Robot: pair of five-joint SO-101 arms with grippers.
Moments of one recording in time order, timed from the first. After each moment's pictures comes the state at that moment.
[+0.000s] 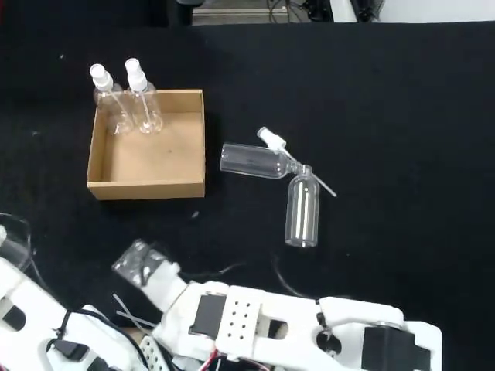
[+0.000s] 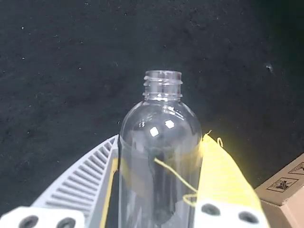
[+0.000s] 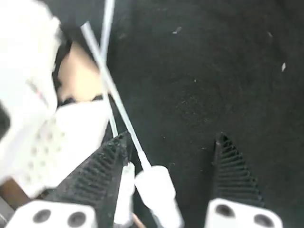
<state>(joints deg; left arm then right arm) -60.8 -49.7 45.2 58.9 6.5 -77.3 -26.5 59.3 48.2 -30.2</state>
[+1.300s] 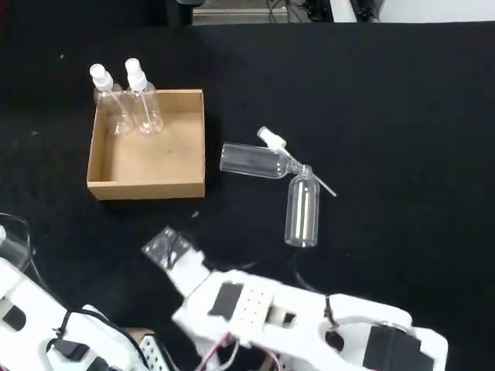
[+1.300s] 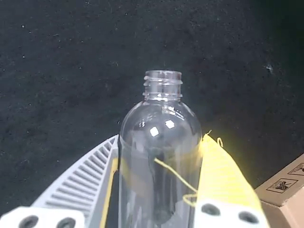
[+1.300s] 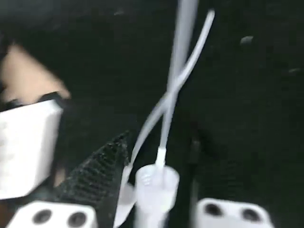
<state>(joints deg) -60.9 -49.7 45.2 58.9 6.8 -67.1 -27.6 68.0 43.5 -21.1</state>
